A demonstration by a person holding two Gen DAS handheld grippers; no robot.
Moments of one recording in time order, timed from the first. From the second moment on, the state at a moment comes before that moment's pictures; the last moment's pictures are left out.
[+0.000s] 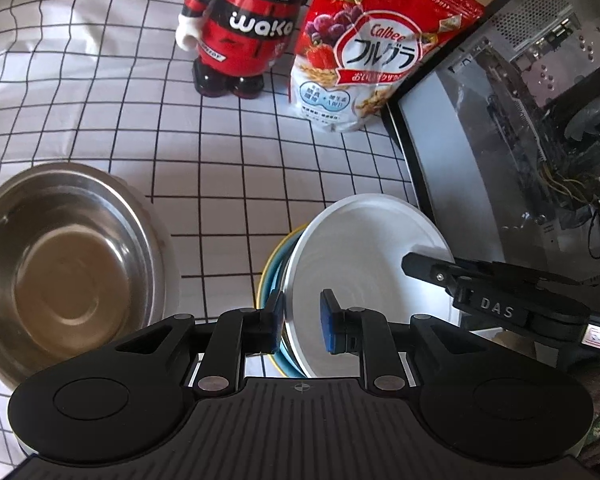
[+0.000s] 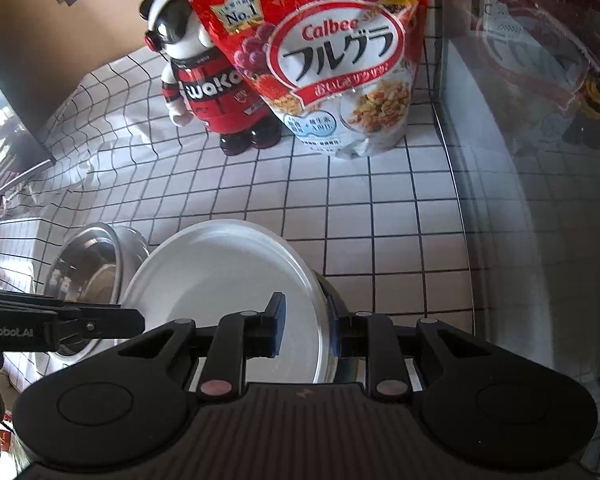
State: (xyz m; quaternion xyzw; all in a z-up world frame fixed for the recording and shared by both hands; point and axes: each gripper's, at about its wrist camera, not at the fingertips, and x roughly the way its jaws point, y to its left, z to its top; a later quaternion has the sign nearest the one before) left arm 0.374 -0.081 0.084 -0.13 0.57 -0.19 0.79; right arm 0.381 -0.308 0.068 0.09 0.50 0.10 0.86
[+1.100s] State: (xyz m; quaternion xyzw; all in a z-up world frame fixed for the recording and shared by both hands) left arm 0.373 -0.083 0.055 -0.12 0.58 -0.18 0.79; right arm 0.371 -0.309 0.032 0.08 0.53 0.07 0.84
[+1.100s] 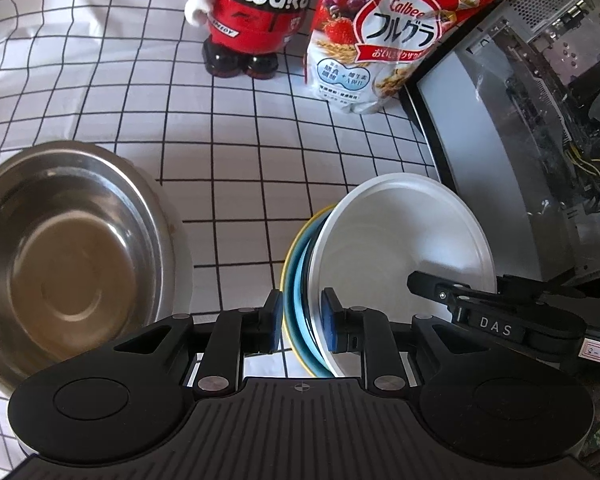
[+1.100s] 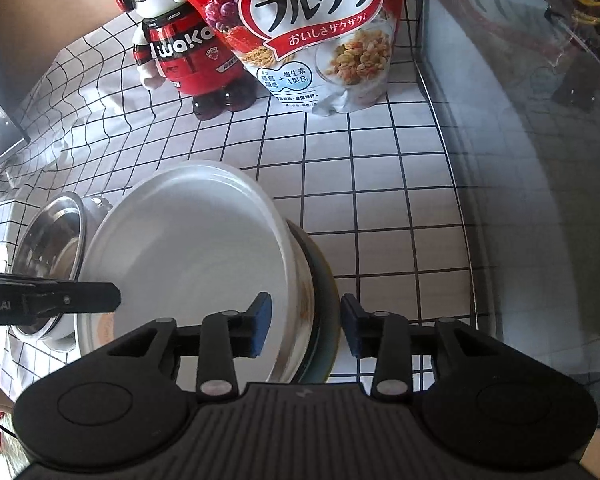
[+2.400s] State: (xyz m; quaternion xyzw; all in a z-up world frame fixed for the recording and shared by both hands) left arm 0.352 -0.093 -0.024 -0.21 0.52 -0.23 0.80; right arm 0.349 -0.325 -0.011 0.26 0.48 0.10 0.83
